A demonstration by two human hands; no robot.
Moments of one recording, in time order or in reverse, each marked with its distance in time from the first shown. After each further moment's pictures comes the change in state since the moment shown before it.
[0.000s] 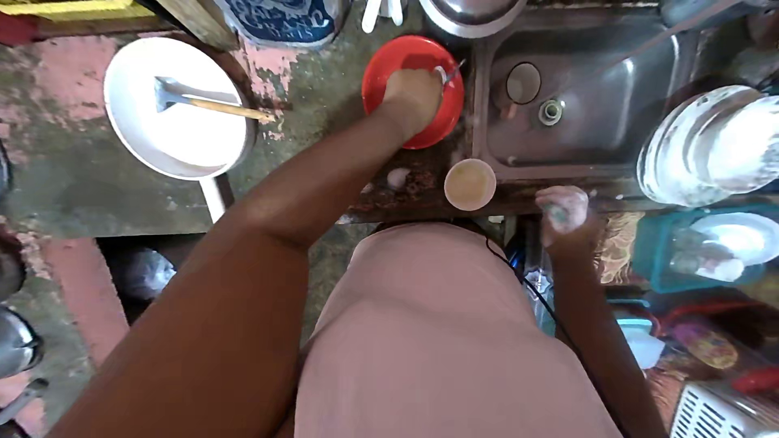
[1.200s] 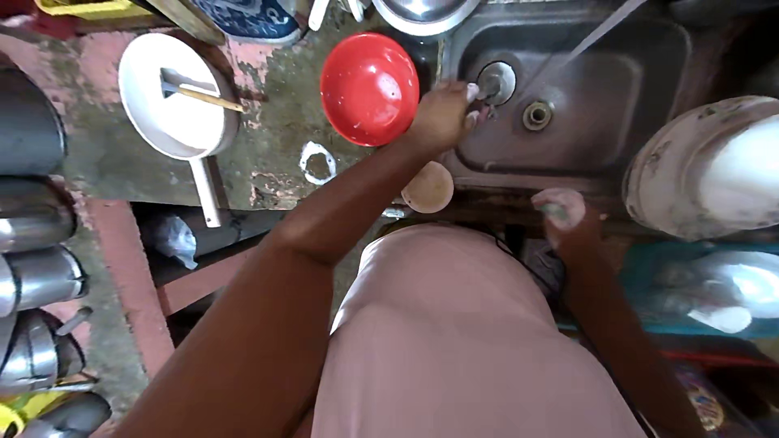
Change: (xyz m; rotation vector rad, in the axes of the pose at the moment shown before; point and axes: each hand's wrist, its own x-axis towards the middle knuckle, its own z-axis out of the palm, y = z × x) left_hand 0.049 0.133 0.042 -0.281 0.232 0.159; right_hand 0.036 0.117 -0.081 0.144 -0.333 0.126
